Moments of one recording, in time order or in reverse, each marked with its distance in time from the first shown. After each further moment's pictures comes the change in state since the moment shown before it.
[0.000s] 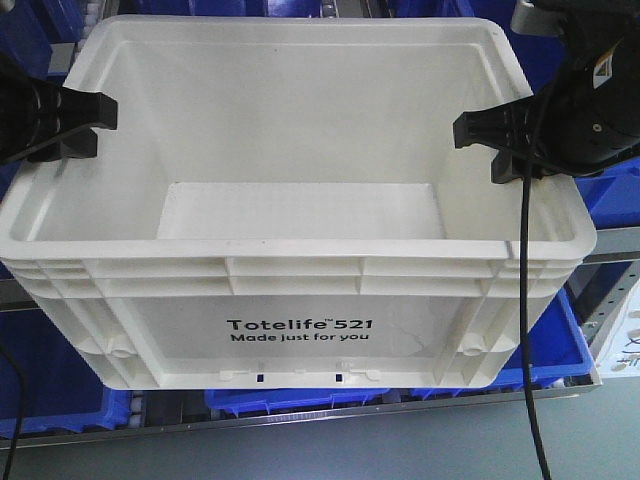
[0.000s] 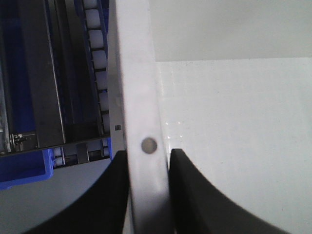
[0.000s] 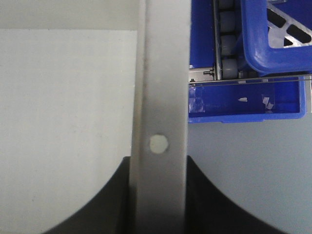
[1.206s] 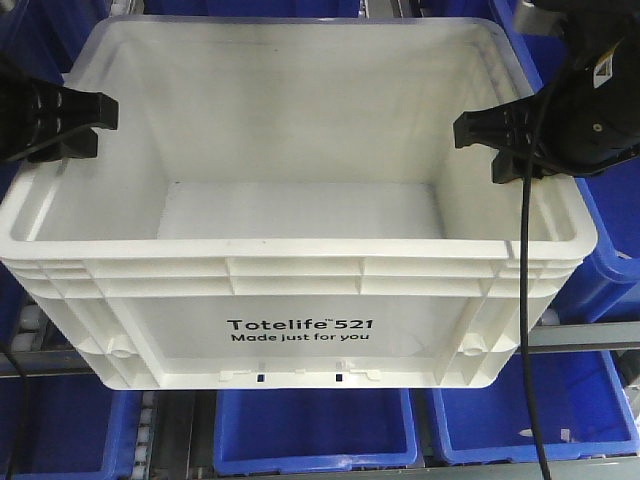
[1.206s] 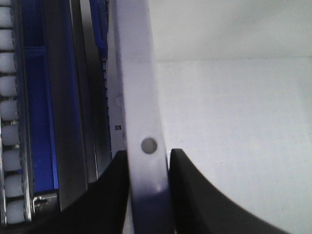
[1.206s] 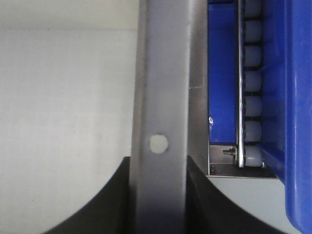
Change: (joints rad) left arm 0.000 0.000 0.000 0.000 0.000 0.000; right arm 0.000 0.000 0.000 0.000 0.000 0.000
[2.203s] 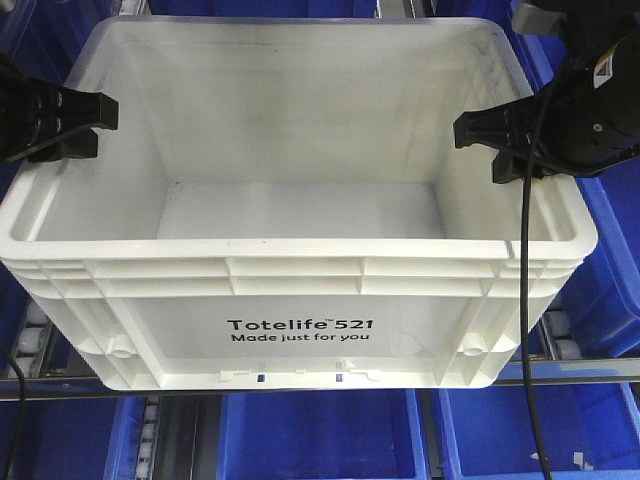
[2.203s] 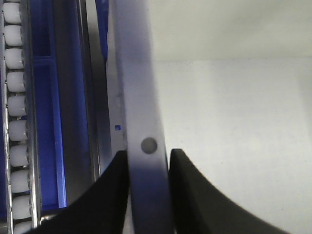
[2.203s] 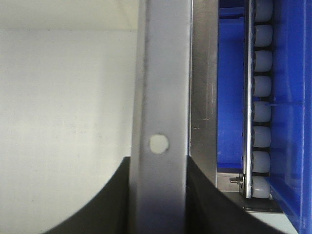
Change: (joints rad) left arm 0.000 0.000 0.000 0.000 0.000 0.000; right arm 0.000 0.000 0.000 0.000 0.000 0.000
